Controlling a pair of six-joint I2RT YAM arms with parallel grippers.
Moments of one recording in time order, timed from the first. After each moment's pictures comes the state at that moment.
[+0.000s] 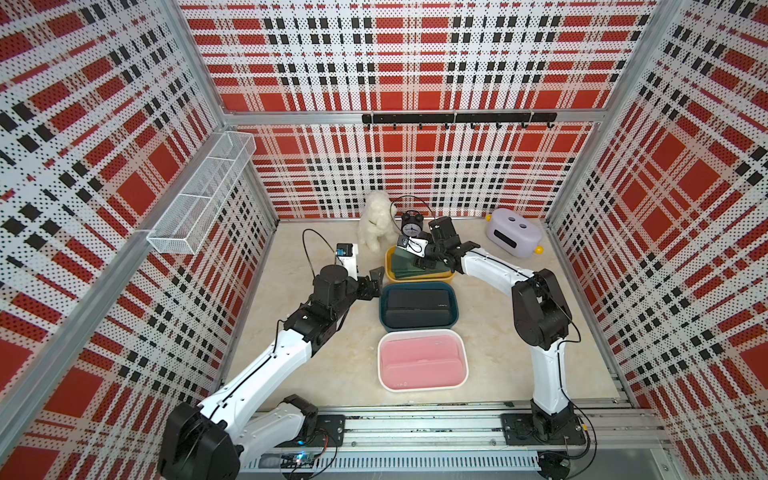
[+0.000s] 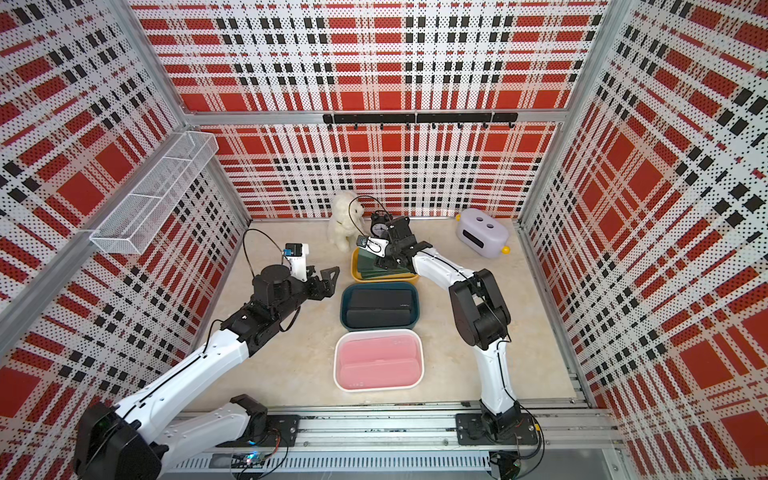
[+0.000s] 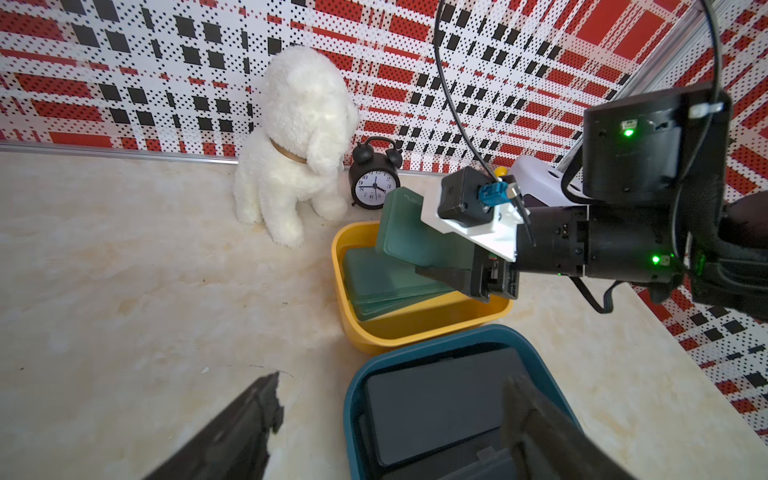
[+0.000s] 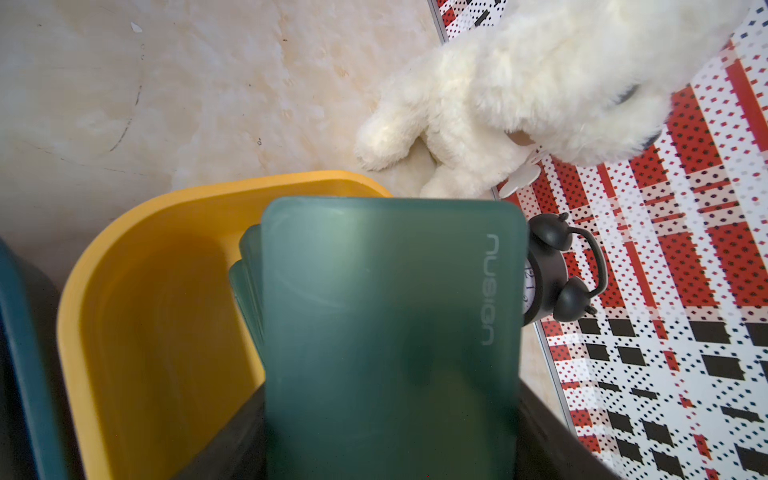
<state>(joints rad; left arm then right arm) -0.46 1.07 0.76 -0.03 -0.06 -0.34 0.52 2.11 1.66 -0.21 -0.17 -0.86</state>
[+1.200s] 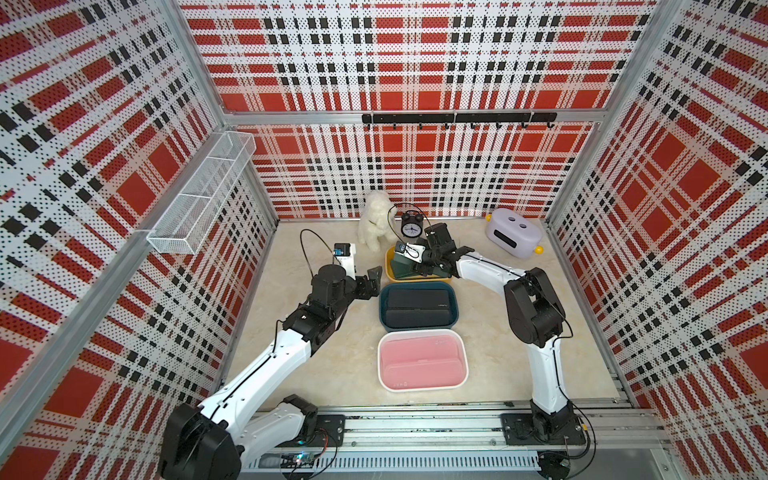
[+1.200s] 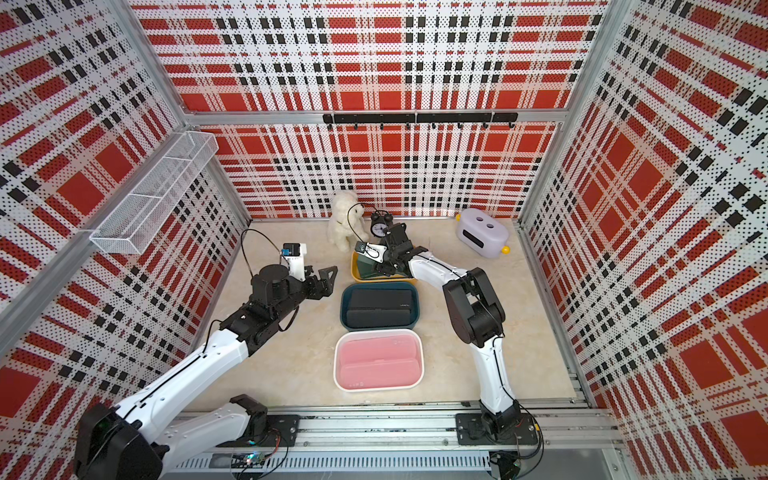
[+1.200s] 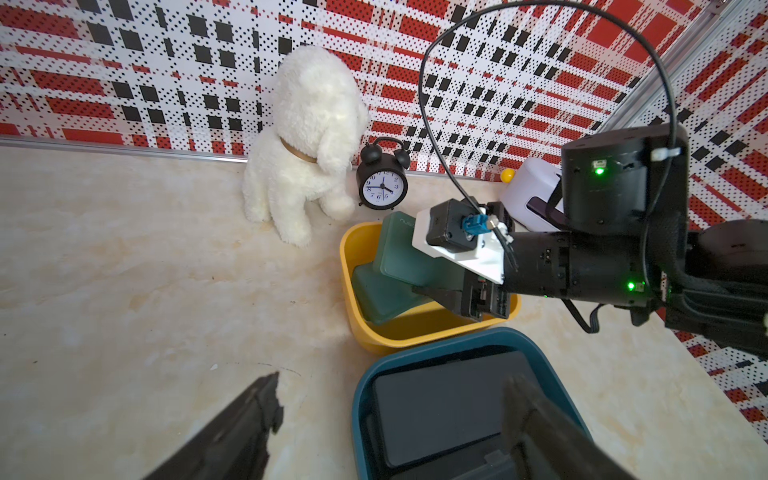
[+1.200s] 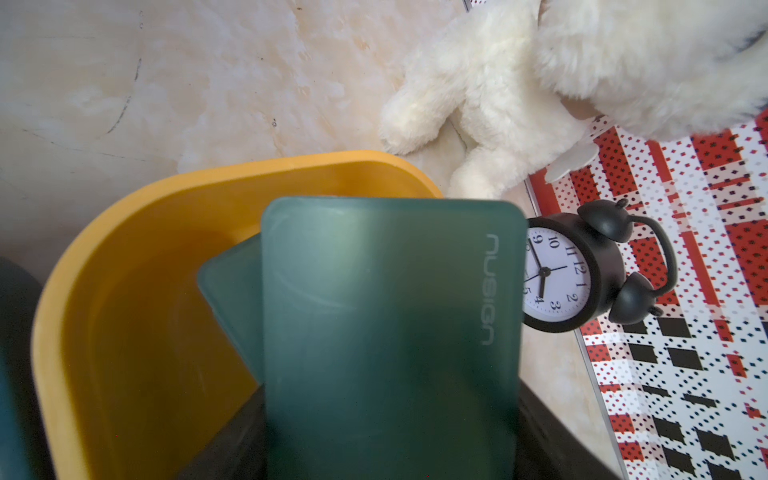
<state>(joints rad) -0.44 1.07 0.75 -0.03 -0.06 -0.34 0.54 2.15 1.64 -0.18 -0.15 -0.83</state>
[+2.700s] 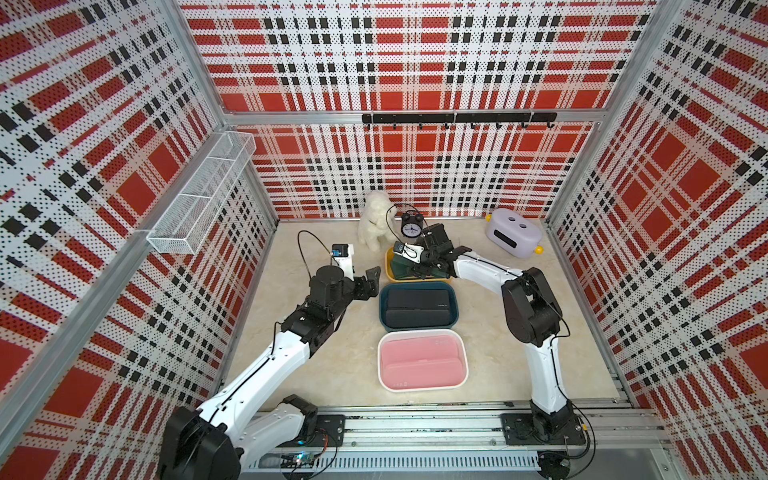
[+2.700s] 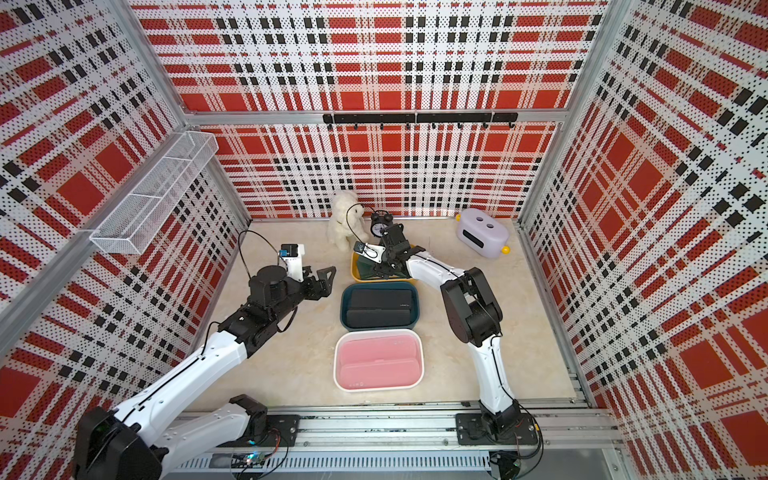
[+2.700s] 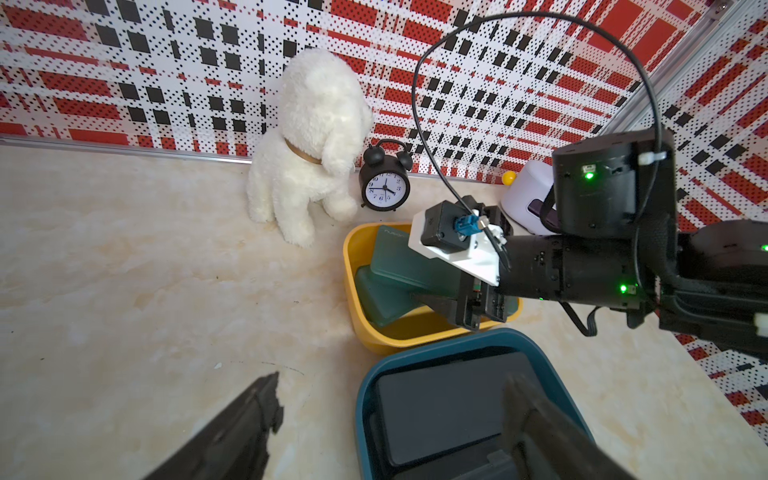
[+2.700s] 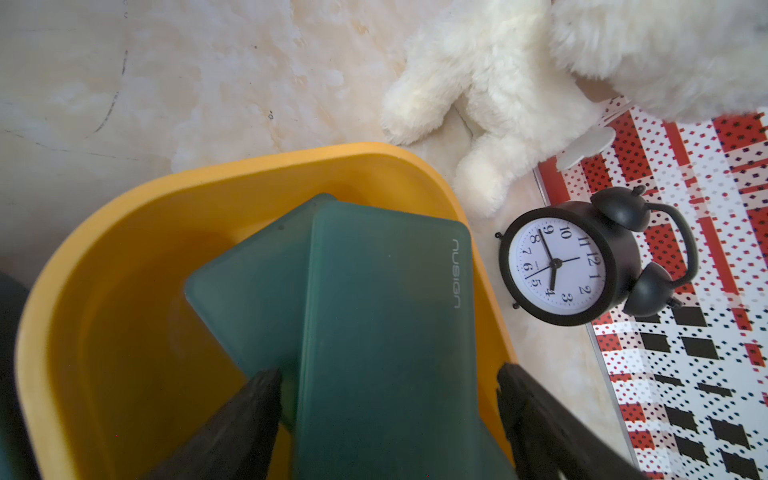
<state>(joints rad) -0.43 1.05 0.74 -0.02 -0.05 -0.34 0.55 2.17 1.66 -0.22 -0.11 -0.81</state>
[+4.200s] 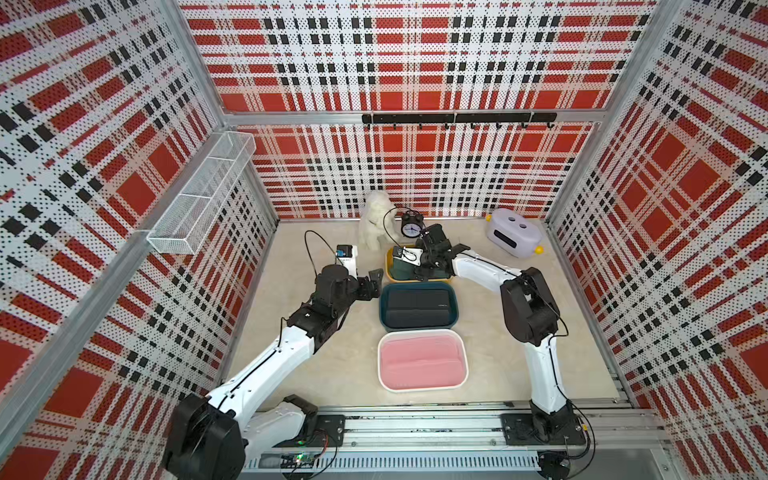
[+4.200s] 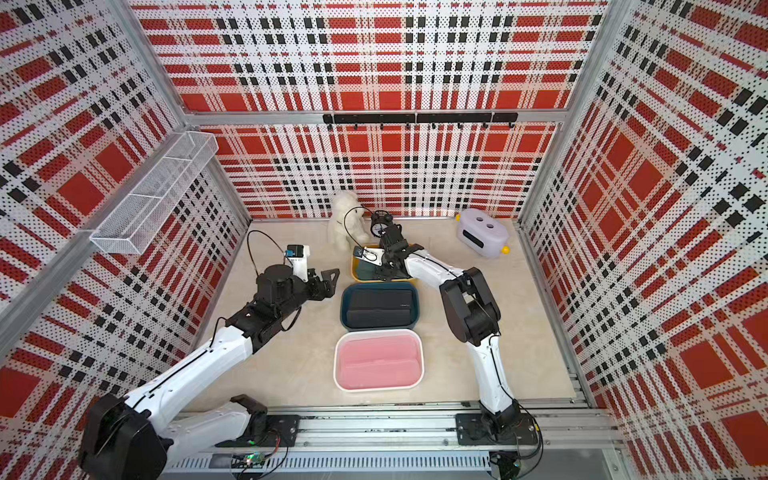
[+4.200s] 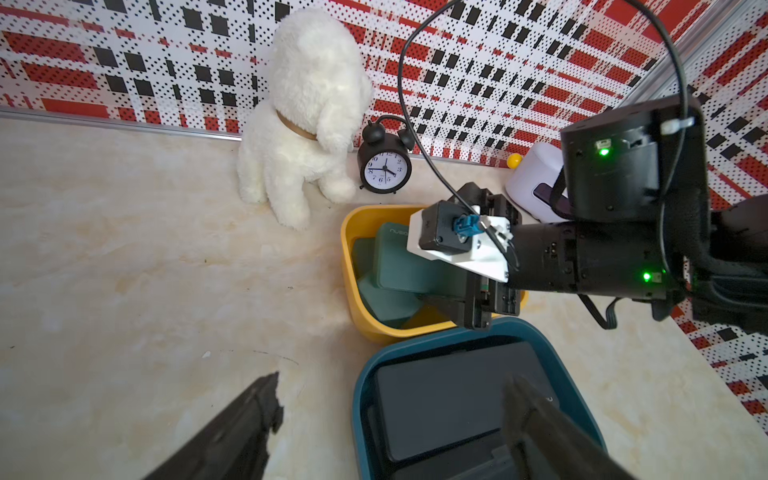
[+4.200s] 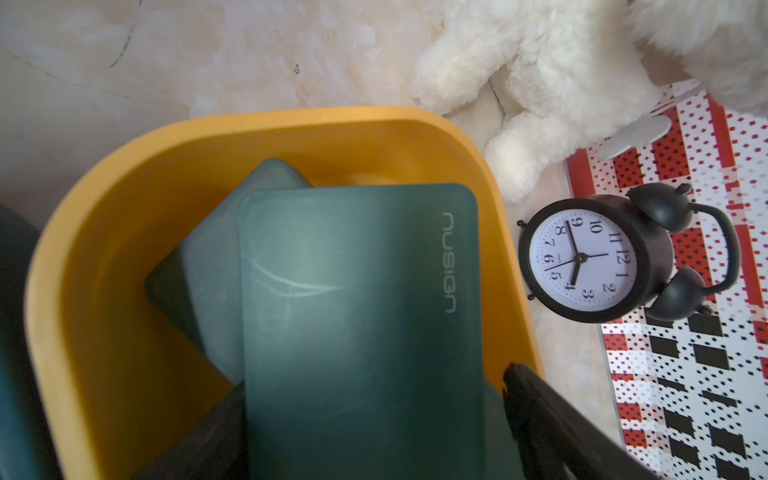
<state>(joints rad) -0.43 1.11 0.74 -0.01 -0.03 -0.36 0.55 2.18 1.71 -0.33 -0.08 -0.89</state>
